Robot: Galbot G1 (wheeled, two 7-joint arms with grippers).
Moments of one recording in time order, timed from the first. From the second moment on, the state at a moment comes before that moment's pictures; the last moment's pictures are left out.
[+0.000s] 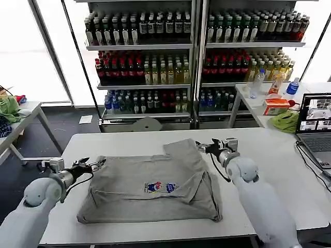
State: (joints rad) left arm 0.83 -0.90 -0.36 -1.41 -0.68 0.54 0.20; right arm -0.54 1.23 0.16 1.29 0.57 -0.57 -0.02
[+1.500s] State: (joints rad) left arm 0.72 -0.90 -0.23 -1.25 -0.71 0.57 0.24; right arm -0.39 1.43 0.10 0.93 0.51 -0.58 -0.06
